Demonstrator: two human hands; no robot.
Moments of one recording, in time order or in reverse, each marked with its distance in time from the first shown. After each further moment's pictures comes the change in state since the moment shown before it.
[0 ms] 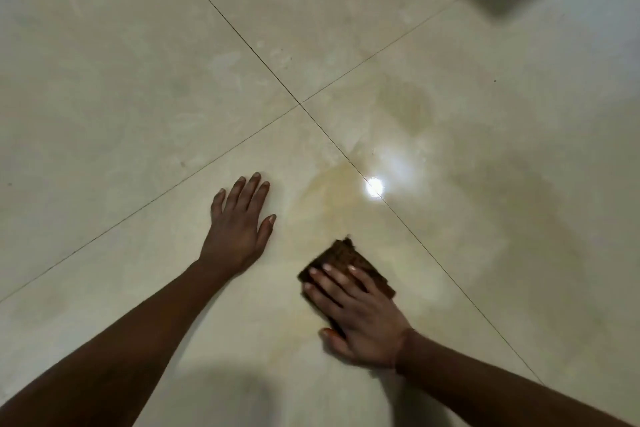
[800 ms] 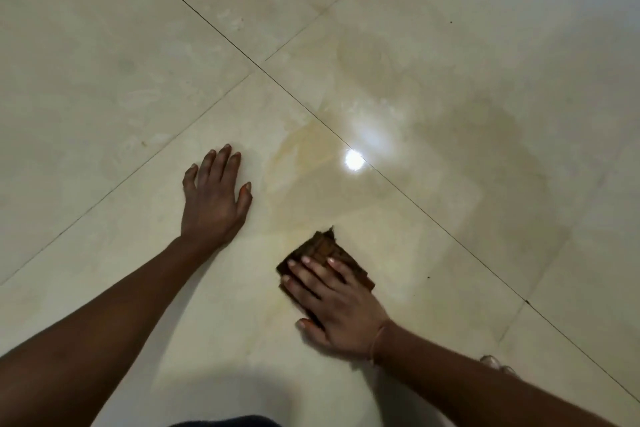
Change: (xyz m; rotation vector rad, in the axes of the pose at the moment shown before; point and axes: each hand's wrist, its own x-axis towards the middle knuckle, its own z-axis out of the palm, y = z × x) left_hand -0.004 0.006 -0.001 -0.004 0.062 0.032; right_hand -0.025 -0.058 0.023 0.070 0.054 0.094
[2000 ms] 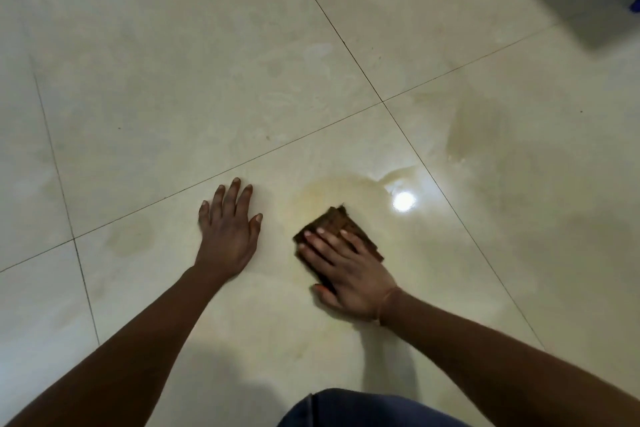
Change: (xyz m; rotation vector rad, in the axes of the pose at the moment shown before) left_hand -0.092 -0.087 -0.008 -0.096 -0.027 -0.446; right_hand 0.125 -0.006 -0.027 -0.110 -0.072 -0.279
